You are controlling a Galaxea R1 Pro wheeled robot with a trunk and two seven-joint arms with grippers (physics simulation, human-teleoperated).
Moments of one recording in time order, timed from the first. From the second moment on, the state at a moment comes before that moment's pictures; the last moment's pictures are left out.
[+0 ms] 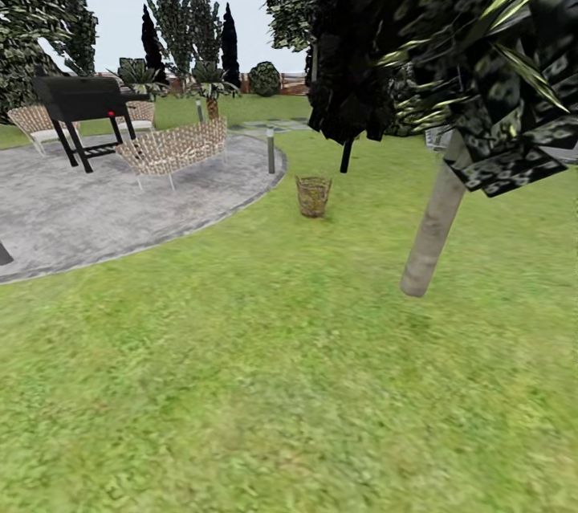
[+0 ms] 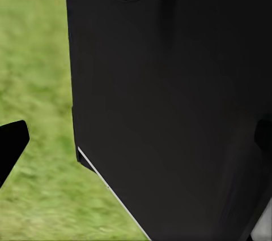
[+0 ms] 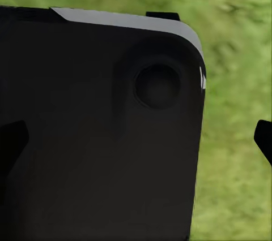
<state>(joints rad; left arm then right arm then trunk) 0.01 -0.01 0.04 -0.09 0.01 -0.01 0.00 -0.07 0.01 0.03 -0.02 0.01 -0.20 0.01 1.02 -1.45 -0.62</state>
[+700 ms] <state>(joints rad) 0.01 -0.01 0.04 -0.09 0.01 -0.01 0.00 -0.07 0.00 0.03 -0.02 0.00 -0.20 0.01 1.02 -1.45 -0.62</state>
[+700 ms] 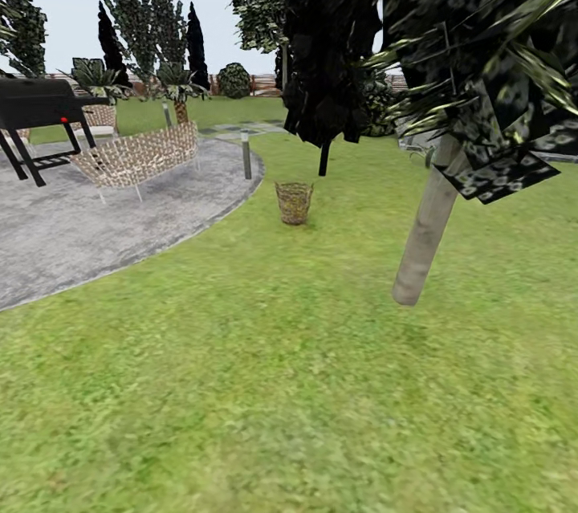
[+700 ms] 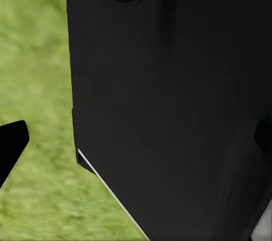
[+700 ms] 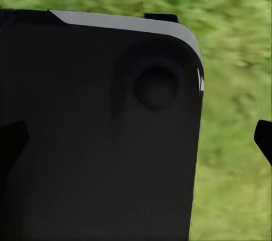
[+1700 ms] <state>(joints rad) 0.01 -0.01 0.04 -0.09 0.01 -0.01 0.00 -0.07 0.01 0.03 -0.02 0.01 -0.20 0.01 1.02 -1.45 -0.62</state>
